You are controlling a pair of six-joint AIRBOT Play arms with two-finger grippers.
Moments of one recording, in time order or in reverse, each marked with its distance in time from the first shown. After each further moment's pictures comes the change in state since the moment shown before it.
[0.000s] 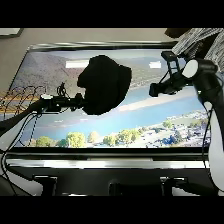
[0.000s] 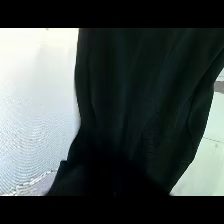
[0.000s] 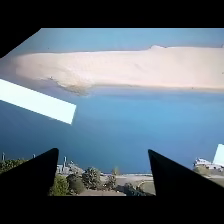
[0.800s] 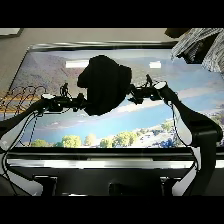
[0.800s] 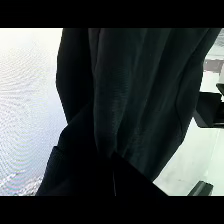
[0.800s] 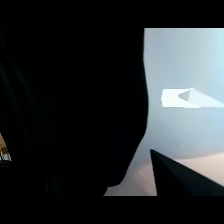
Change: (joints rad) left arm -0.016 -0.008 0.014 -0.011 -0.075 0.003; right arm 0.038 -0.499 0.000 0.854 -0.382 0.056
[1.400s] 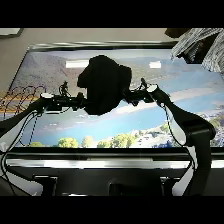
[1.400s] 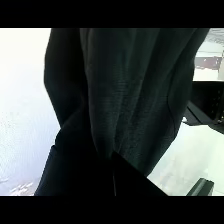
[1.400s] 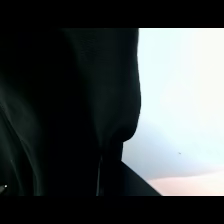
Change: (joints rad) left arm 0.000 0.025 0.000 0.001 -0.005 0.015; right arm 0.056 -0.030 0.000 -0.043 -0.079 0.072
